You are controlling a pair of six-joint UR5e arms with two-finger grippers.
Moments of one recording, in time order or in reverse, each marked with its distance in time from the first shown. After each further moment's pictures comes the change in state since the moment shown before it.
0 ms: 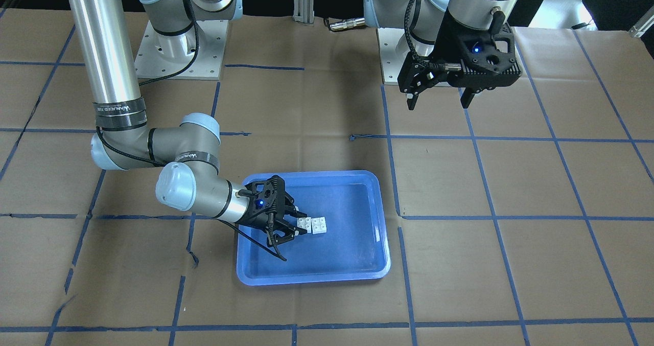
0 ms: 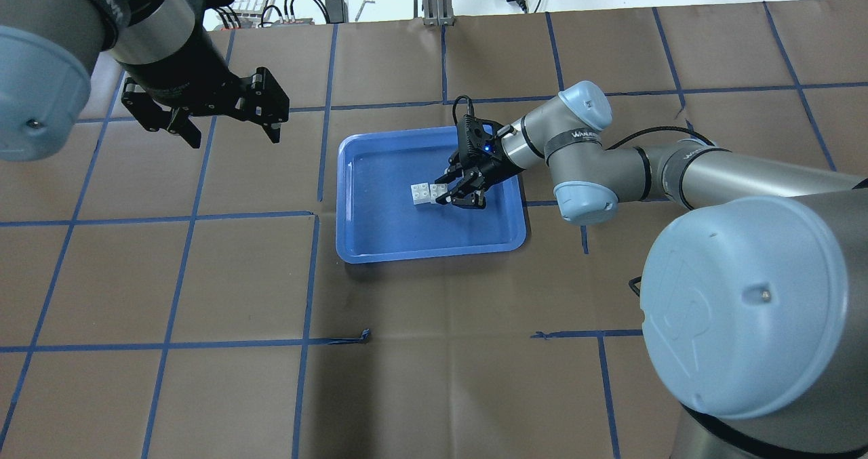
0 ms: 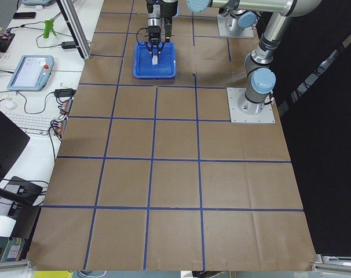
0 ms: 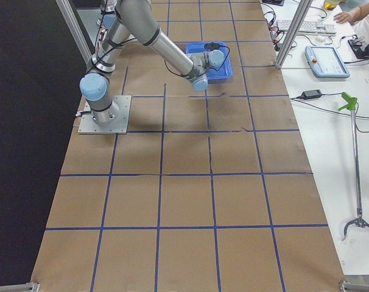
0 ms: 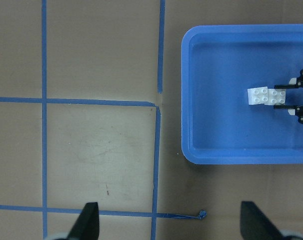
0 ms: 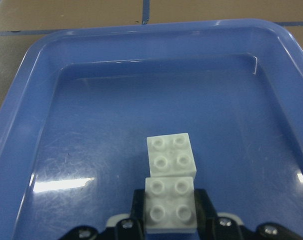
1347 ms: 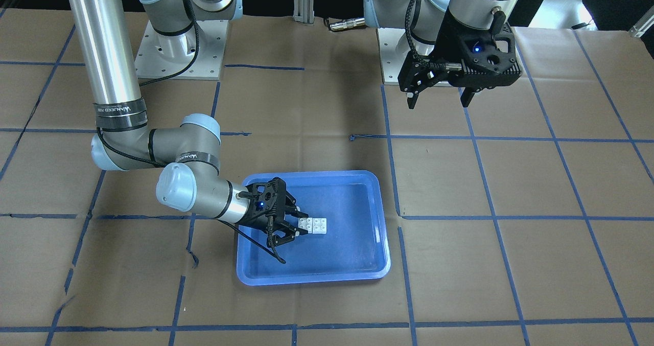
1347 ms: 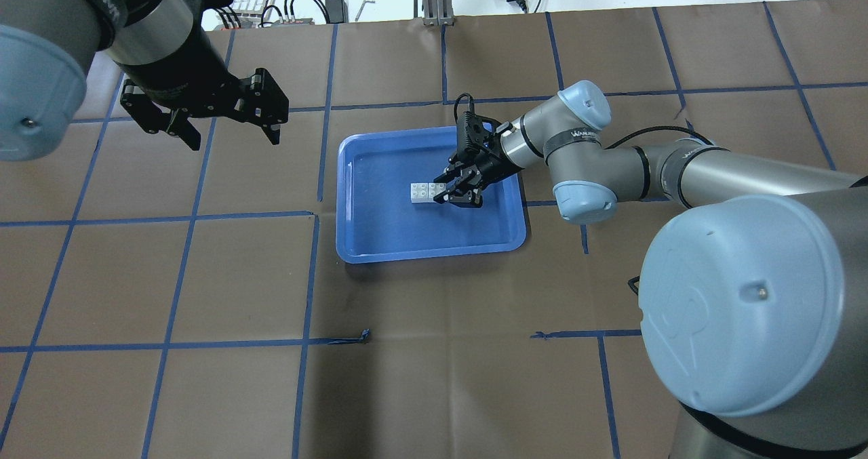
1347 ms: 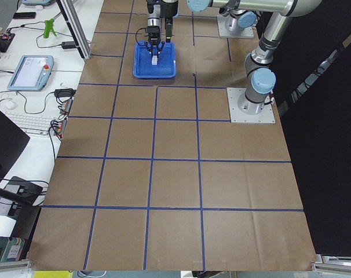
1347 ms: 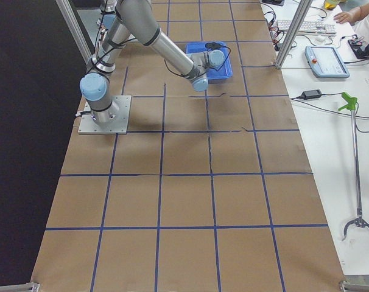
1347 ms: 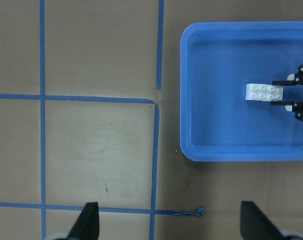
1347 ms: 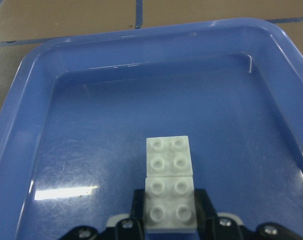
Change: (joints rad) left arm 0.003 0.001 0.001 -0.008 0.001 0.000; right arm 0.002 0.001 -0.005 -0.001 0.004 0.045
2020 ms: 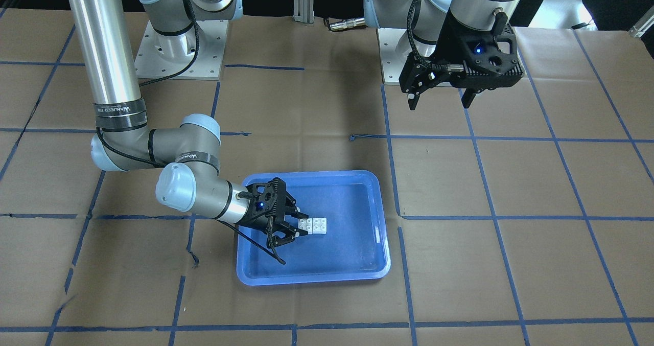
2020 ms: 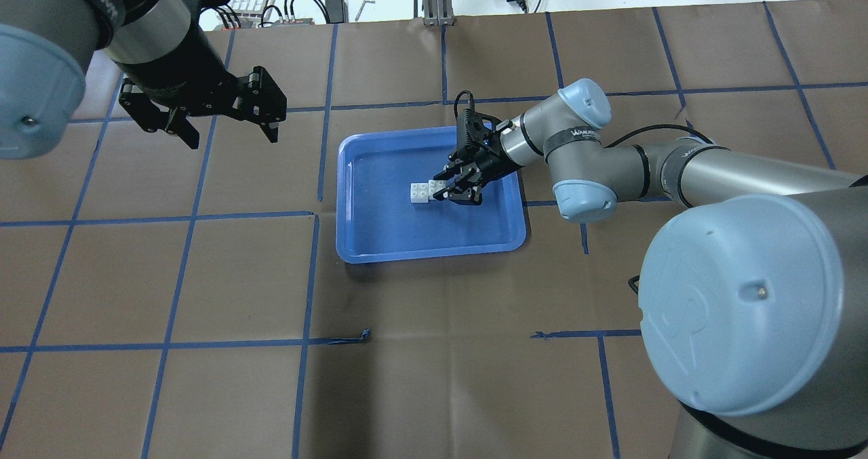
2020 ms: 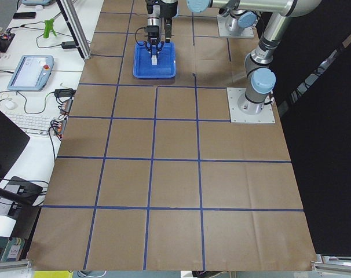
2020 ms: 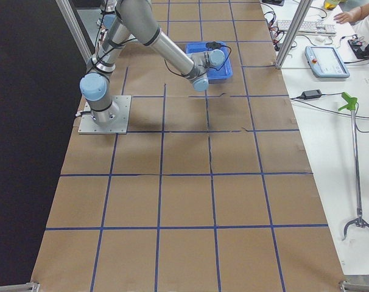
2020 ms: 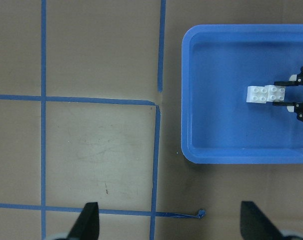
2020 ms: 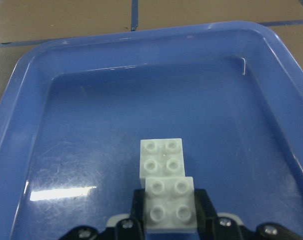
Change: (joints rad) left arm 0.004 -0.001 0.000 0.006 -0.001 0.000; right arm 0.000 0.001 -0.004 -0.014 -0.001 0.011
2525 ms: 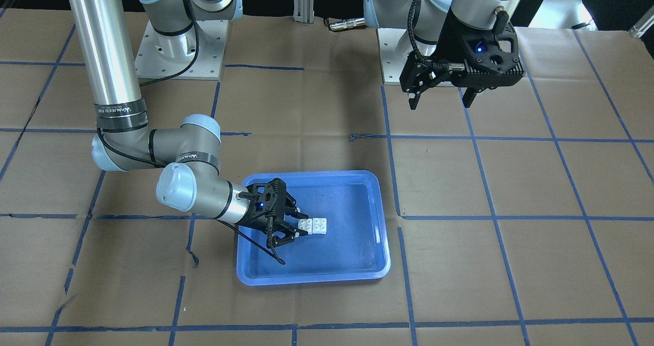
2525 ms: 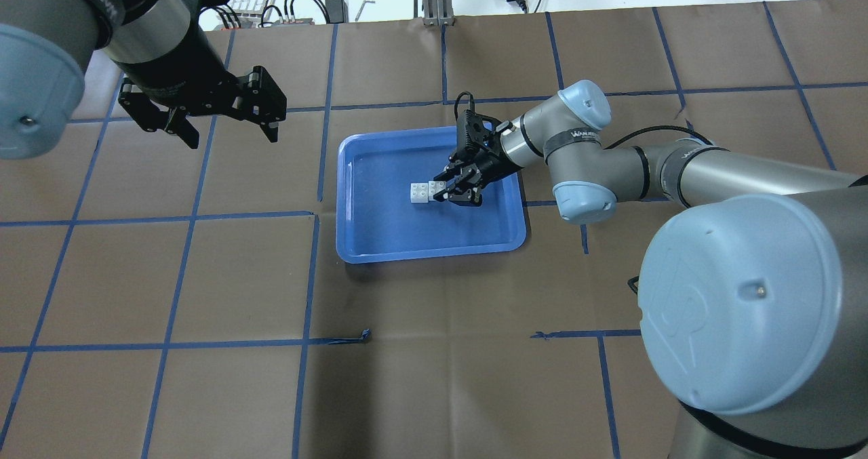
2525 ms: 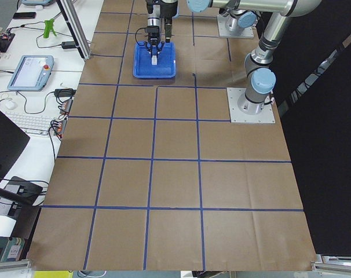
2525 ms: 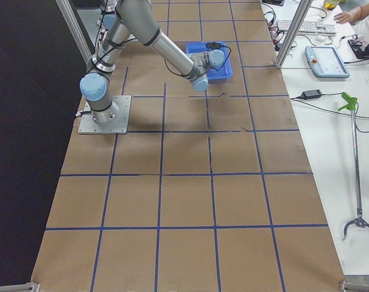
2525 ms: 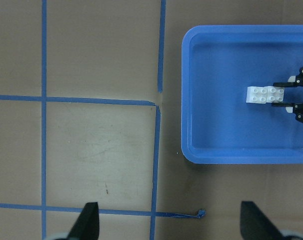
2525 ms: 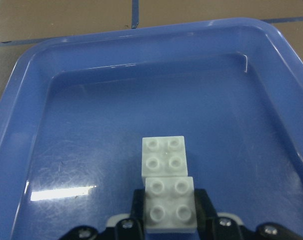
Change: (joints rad) left arm 0.000 0.000 0.003 -0.004 0.001 0.000; right arm 0.000 0.003 0.006 -0.003 0.000 0.002
